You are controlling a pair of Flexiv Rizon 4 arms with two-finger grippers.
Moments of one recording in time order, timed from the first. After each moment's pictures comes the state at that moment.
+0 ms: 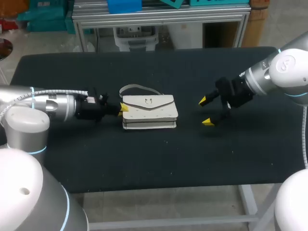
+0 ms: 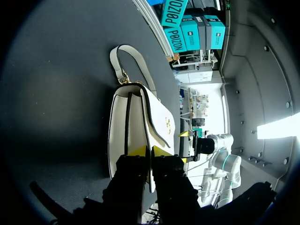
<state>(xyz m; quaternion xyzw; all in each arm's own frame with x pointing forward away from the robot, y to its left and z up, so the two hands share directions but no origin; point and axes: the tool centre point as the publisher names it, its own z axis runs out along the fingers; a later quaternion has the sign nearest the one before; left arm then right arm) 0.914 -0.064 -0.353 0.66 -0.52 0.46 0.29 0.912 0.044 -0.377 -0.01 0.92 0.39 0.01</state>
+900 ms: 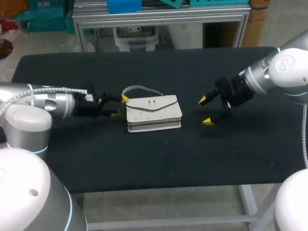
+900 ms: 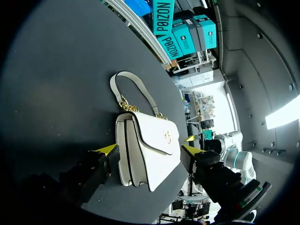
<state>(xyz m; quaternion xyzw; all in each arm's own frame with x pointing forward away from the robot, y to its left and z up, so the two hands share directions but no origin) 0.925 -0.044 -0.338 0.65 -0.56 0.47 0.20 0.914 0.045 -0.371 -0.03 0.93 0.38 0.02</state>
